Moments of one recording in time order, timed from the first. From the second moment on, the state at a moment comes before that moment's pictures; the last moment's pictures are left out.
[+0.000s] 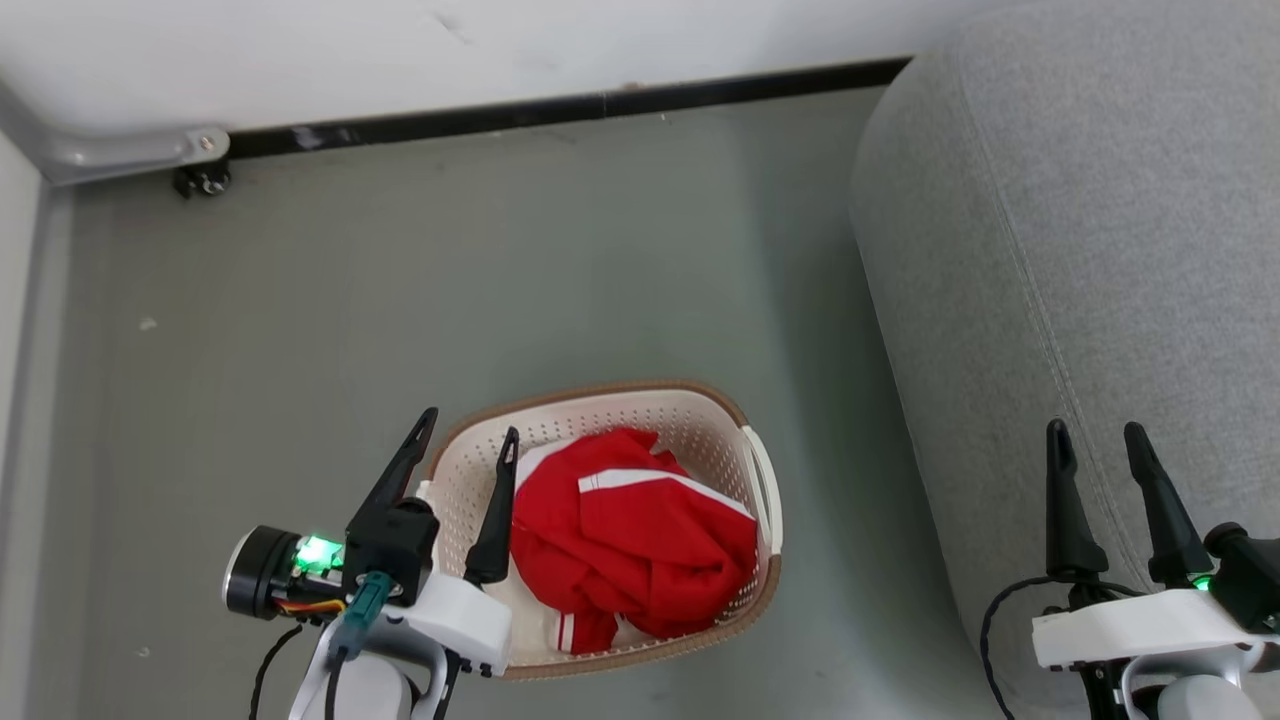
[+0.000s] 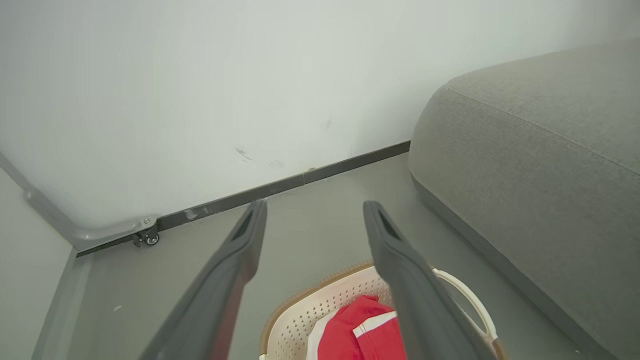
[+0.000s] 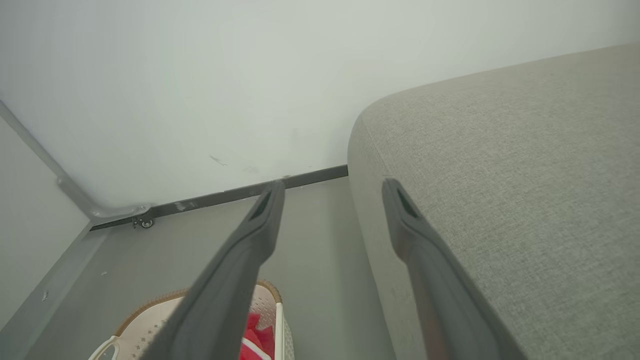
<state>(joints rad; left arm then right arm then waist) -0.25 0.09 -0.29 0.36 -0.03 0.08 -0.25 -0.06 -0.04 -0.13 0.26 0.21 0.13 -0.23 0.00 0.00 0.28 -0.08</state>
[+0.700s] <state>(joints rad) -0.37 0.13 -0.33 0.53 0.03 0.05 -0.25 -0.15 -0.04 -0.12 0.23 0.27 0.13 -0.25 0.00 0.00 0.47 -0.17</state>
